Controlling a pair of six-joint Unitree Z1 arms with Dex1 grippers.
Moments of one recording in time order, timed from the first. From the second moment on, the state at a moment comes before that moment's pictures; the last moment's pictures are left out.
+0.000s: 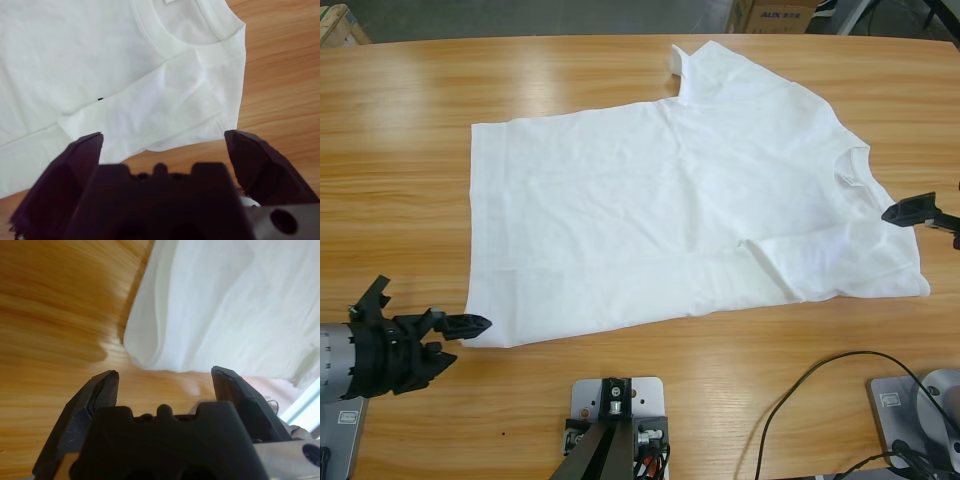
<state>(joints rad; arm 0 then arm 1) -1.08 1.41 -0.40 0.07 0.01 -1.75 0.41 1.25 -0.76 0.76 -0.12 0.77</state>
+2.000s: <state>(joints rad) -0.87 1.24 -0.45 0.60 -0.13 -1.71 0.41 1.30 -0.79 0.88 -0.03 0.80</state>
